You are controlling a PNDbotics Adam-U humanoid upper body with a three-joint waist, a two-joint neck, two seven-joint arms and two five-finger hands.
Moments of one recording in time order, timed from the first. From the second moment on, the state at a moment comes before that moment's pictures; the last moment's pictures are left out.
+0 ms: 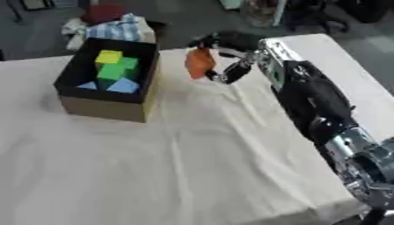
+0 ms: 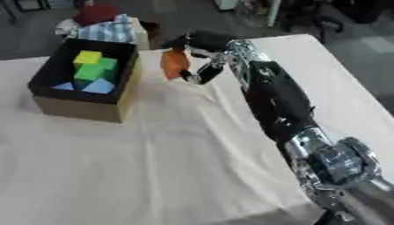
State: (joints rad) left arm -0.31 0.29 0.08 -1.81 -0.09 0.07 0.05; right arm -1.14 -0.30 0.02 -0.68 1.10 -0.77 0.18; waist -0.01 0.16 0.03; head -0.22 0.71
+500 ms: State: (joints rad) left arm -0.31 0.28 0.06 -1.81 -0.09 0.06 0.03; right arm -1.16 -0.19 -0.01 -0.68 1.14 -0.73 0.14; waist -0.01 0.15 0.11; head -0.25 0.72
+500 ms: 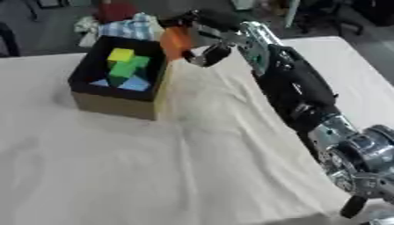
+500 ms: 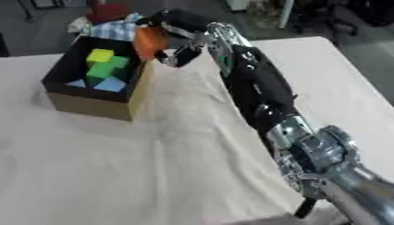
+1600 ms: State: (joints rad) left arm -0.31 0.27 0.05 -1.81 -0.08 0.06 0.03; right arm -1.13 -0.11 -0.01 -0.66 1.29 -0.71 0.07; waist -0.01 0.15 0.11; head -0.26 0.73
